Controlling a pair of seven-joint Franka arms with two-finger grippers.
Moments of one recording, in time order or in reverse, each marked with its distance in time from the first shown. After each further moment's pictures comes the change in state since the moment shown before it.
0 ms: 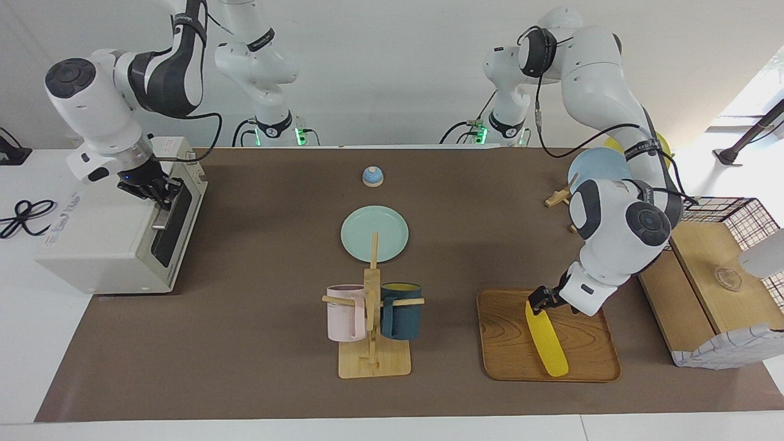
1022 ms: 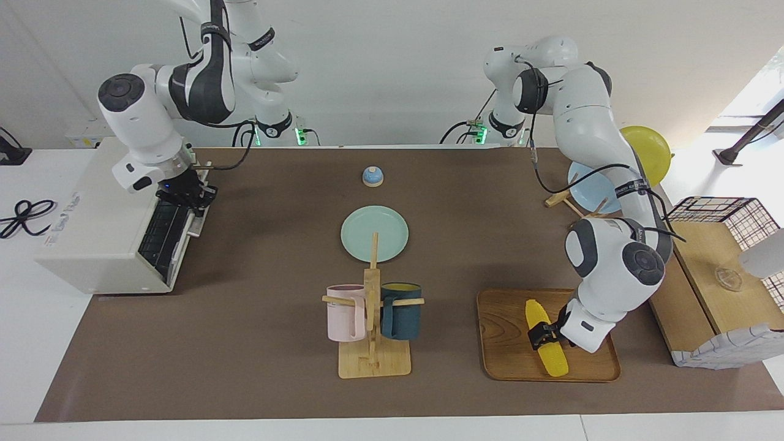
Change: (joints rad) left arm -0.028 0.228 0.056 0.247 -0.069 0.030 -0.002; right arm 0.125 -0.015 0.016 -0.133 0.049 0.136 0.122
